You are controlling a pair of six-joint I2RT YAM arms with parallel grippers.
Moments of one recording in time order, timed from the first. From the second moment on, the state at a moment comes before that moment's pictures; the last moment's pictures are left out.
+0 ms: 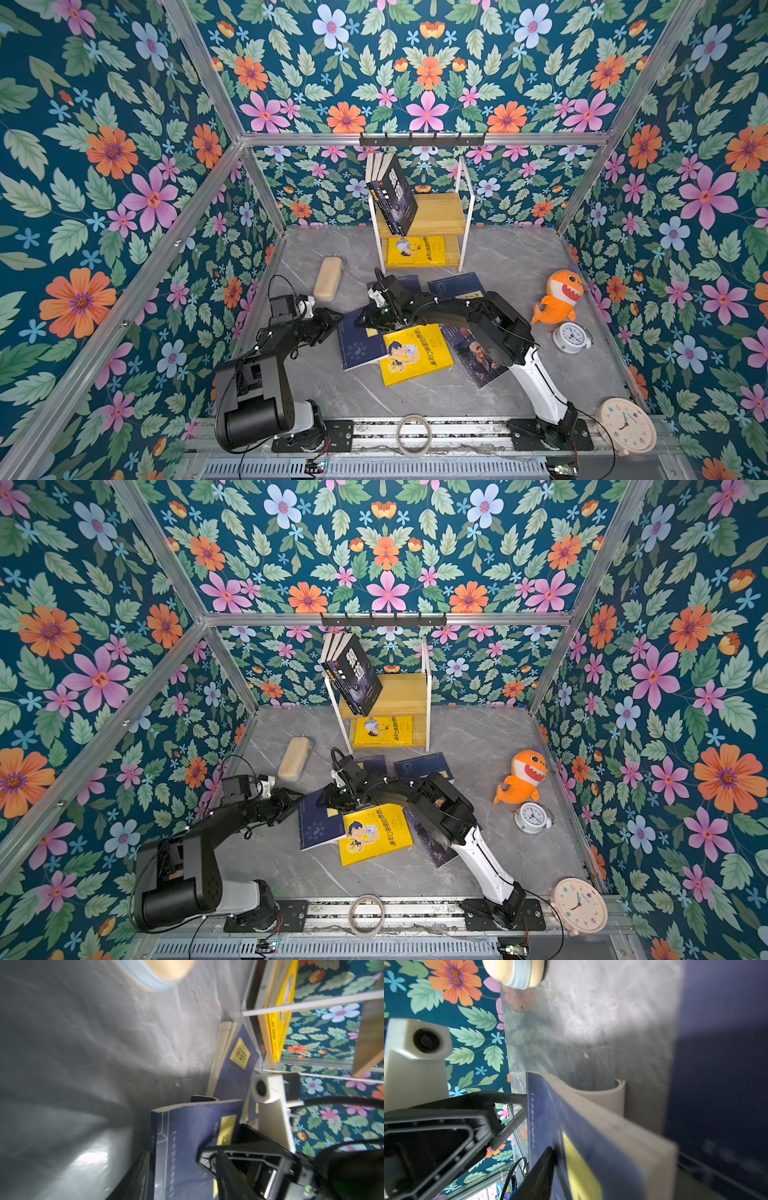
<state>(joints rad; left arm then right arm) 0.21 1.38 0.55 -0.20 0.78 -0.52 0.89 2.30 1.58 -0.05 -0.49 0.96</state>
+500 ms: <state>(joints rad) 0.15 1.44 0.57 -0.21 0.89 -0.55 0.85 2.26 1.44 0.15 -0.53 1.02</state>
